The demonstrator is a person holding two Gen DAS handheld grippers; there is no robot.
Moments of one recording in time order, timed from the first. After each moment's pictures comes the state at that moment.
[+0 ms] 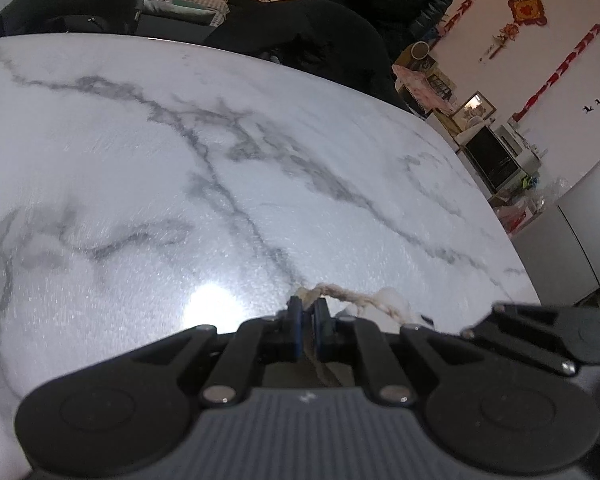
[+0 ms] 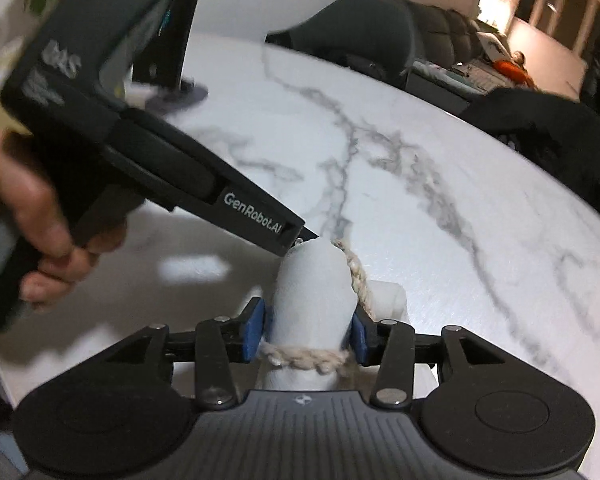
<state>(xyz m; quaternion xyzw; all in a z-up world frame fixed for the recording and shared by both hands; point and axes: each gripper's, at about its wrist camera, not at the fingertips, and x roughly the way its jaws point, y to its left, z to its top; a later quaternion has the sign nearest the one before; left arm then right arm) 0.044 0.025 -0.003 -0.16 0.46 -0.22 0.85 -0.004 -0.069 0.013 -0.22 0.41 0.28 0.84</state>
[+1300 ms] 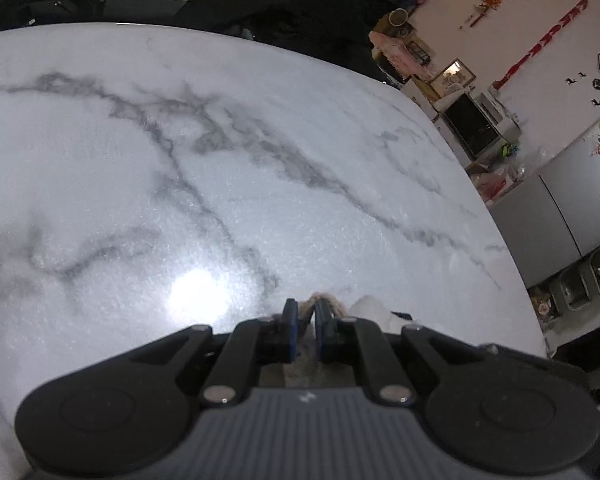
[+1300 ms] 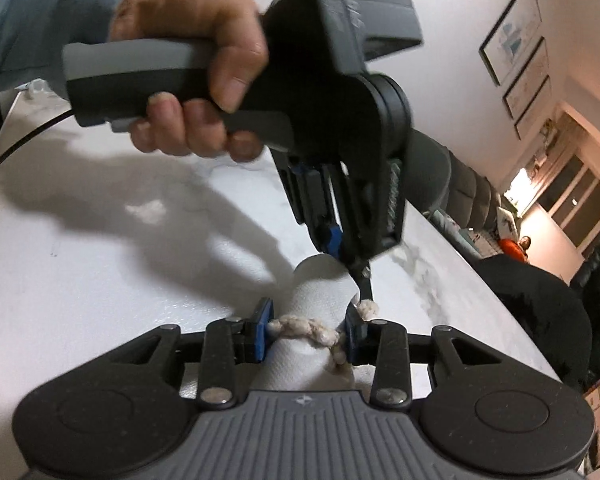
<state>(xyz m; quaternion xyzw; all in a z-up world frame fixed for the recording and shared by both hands) 0.062 0.022 0.004 -0.15 0.50 -0.27 0.81 -0.083 -0.087 -0.034 -0.33 0.17 0.35 0.86</state>
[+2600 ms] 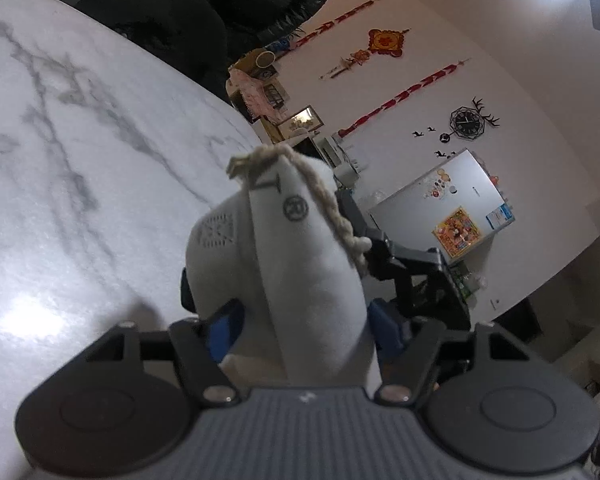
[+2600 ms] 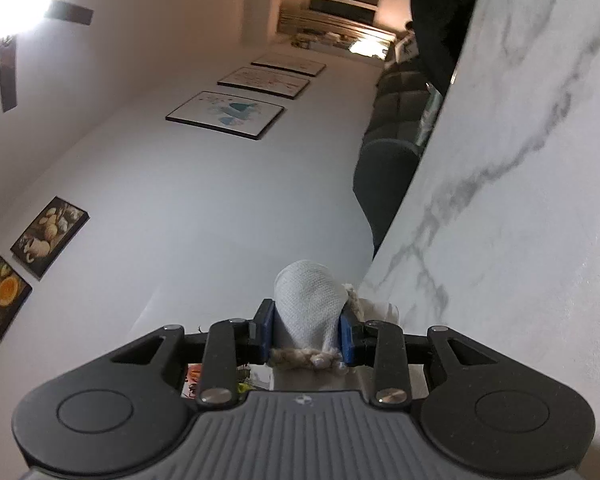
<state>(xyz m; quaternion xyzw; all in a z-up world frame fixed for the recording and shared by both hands) -0.020 0.024 0.001 -0.31 0.38 -0.46 0.74 -0.037 -0.243 -0.028 0.55 0.22 0.35 0.73</state>
